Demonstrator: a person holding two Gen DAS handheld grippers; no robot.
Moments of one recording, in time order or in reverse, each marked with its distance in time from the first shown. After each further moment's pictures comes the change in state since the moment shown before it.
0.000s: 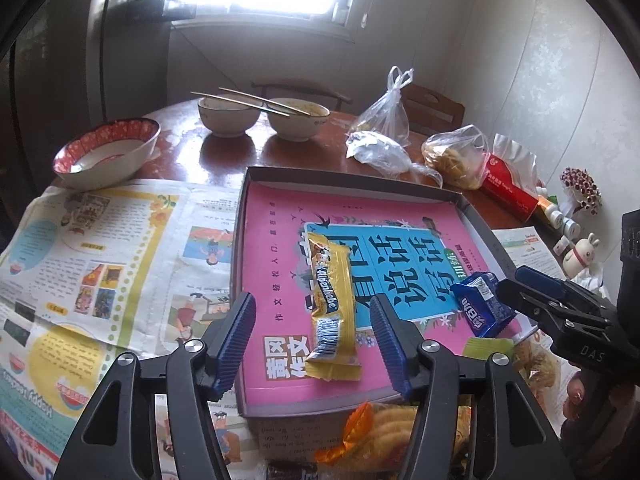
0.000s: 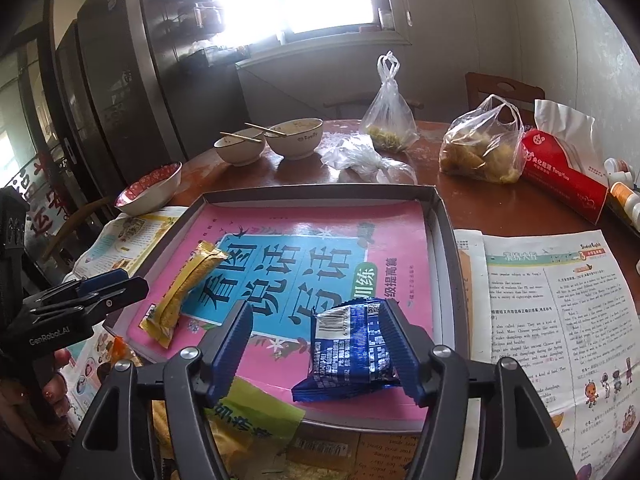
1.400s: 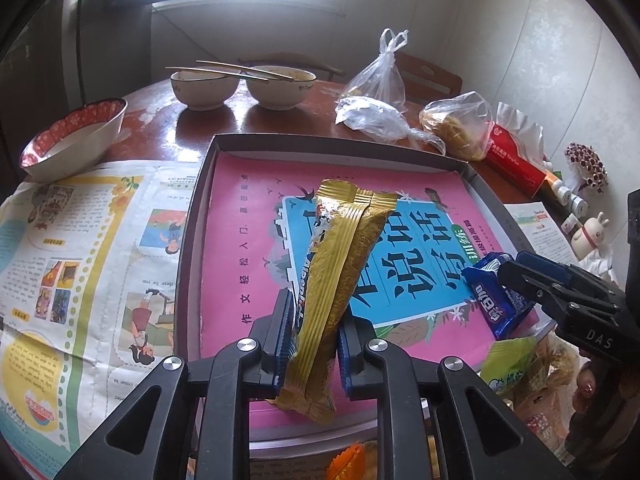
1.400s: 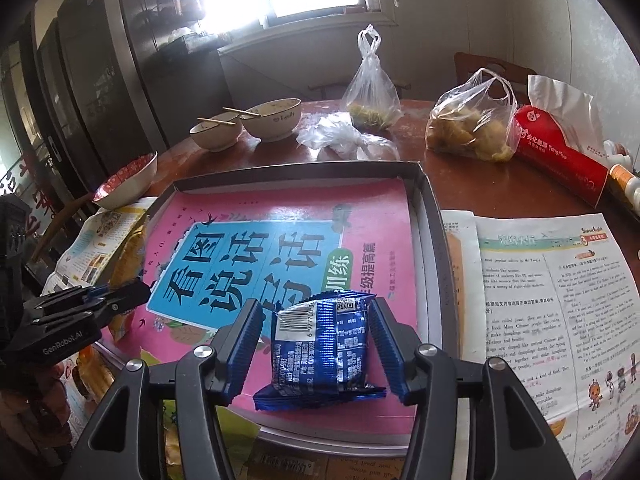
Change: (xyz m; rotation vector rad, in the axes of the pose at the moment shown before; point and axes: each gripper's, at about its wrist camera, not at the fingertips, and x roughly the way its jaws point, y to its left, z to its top) left arm 0.046 -0.013 0.000 0.036 0.095 -0.015; right arm 0.025 -0.020 -0.001 0.031 0.064 -0.034
